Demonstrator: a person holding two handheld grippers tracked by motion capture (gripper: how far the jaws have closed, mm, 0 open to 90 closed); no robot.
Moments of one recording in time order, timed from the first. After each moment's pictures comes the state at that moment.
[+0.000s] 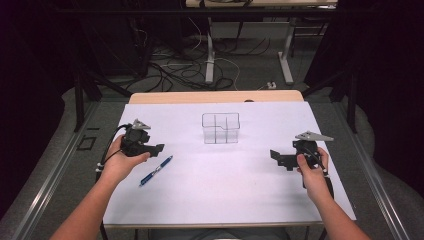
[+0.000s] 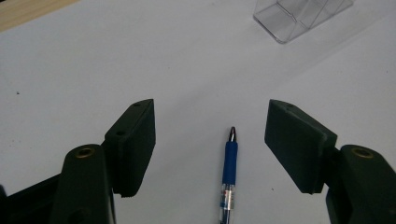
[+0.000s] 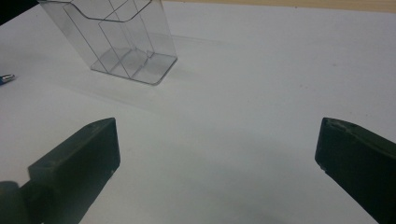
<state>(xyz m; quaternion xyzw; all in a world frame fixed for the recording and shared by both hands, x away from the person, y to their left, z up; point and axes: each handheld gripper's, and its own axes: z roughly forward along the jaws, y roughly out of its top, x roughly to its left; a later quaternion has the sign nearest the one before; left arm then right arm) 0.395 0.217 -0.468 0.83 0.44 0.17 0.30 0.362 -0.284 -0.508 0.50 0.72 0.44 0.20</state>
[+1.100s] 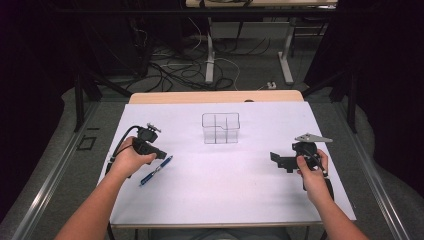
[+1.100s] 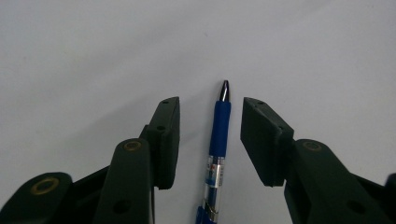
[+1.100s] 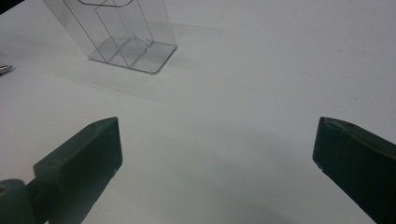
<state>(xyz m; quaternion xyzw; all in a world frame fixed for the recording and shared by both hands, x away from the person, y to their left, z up) 0.421 0.206 -0.499 0.87 0.46 0.05 0.19 0.360 -0.284 -0.514 0.51 0.72 0.44 0.19</state>
